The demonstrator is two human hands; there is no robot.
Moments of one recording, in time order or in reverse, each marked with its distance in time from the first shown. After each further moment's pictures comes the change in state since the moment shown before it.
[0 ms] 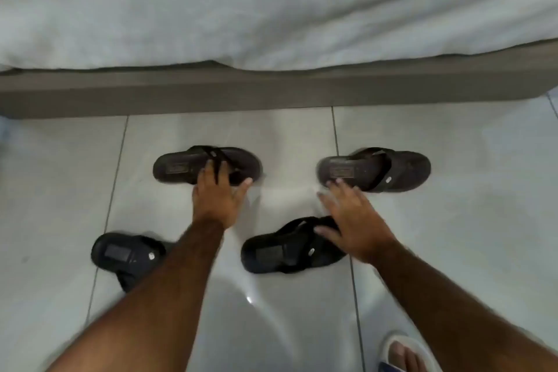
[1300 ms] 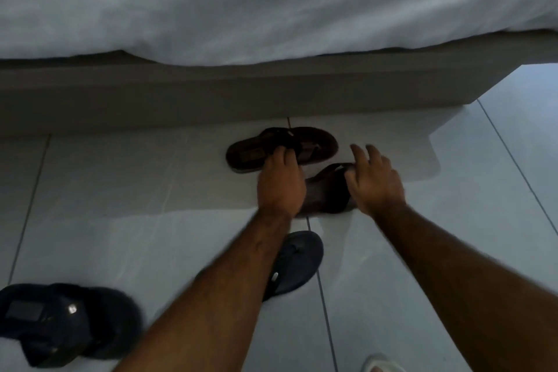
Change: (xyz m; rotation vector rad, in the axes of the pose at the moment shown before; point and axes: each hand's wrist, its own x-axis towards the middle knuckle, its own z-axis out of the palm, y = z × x) left_hand 0.021 0.193 0.074 -0.088 0.100 0.378; right_hand 0.028 0.108 -0.032 0.109 0.360 0.564
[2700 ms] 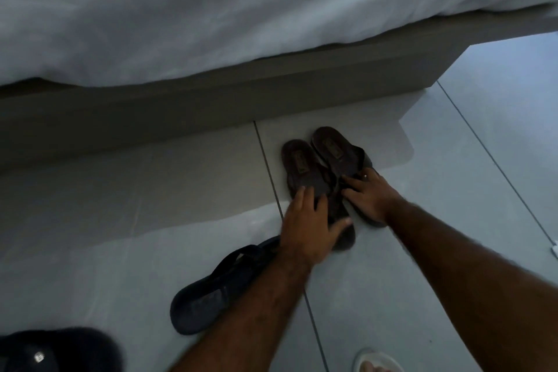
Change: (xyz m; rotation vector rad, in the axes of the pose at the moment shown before) left_hand -0.061 0.067 0.059 -0.014 -0.318 0.238; right_hand -0.008 0.088 0.013 0.112 -0.425 0.169
